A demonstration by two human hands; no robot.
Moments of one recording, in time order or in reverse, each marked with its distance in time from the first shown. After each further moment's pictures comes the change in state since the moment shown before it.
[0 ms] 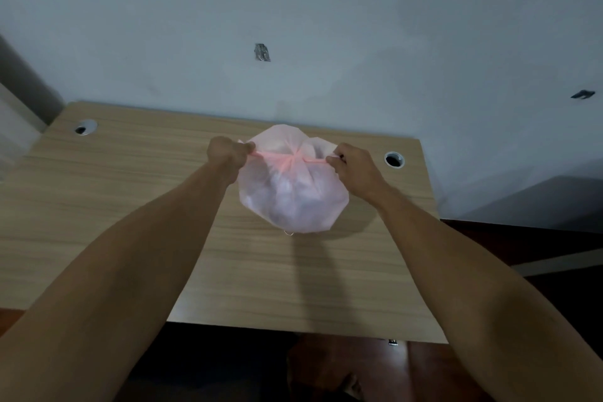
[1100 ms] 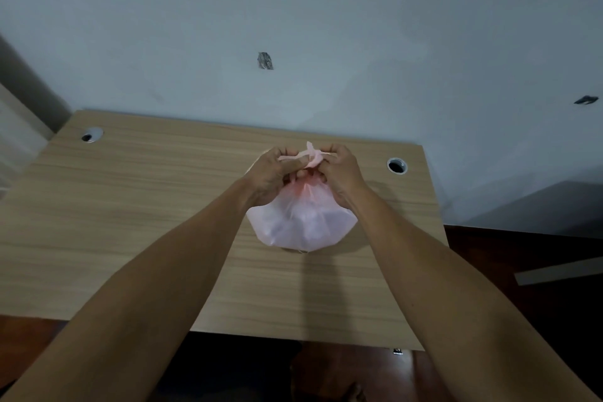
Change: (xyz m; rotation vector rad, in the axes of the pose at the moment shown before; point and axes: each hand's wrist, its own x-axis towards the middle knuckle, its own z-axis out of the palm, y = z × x) left_hand -0.038 -0.003 0.041 -0.433 -0.679 0.187; right_hand 0.000 -0.051 0.025 0.840 0.065 0.326
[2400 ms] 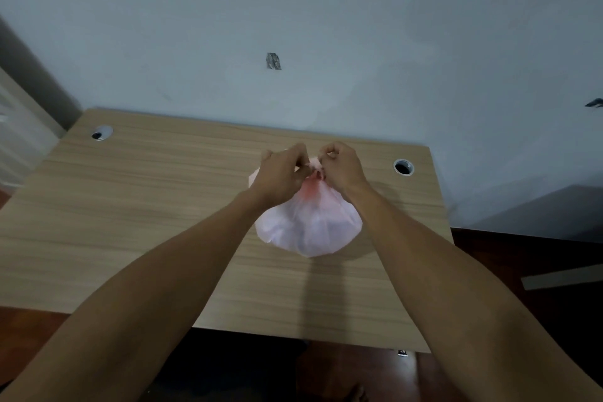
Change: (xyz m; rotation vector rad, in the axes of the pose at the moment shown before) left_hand -0.007 -0.006 0.003 1.138 0.274 0.435; right_hand 0.012 0.001 0.008 -0.377 0.056 -0.099
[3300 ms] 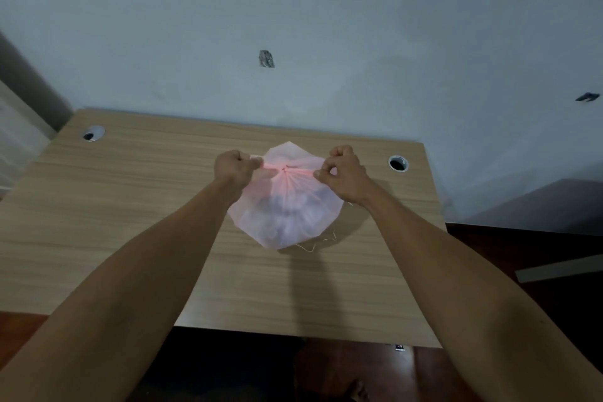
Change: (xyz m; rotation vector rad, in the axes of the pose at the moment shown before) left_hand 0.007 -0.066 -0.014 -0.591 0.251 -0.791; right_hand -0.003 0.031 -0.029 -0.503 -0.177 -0.192
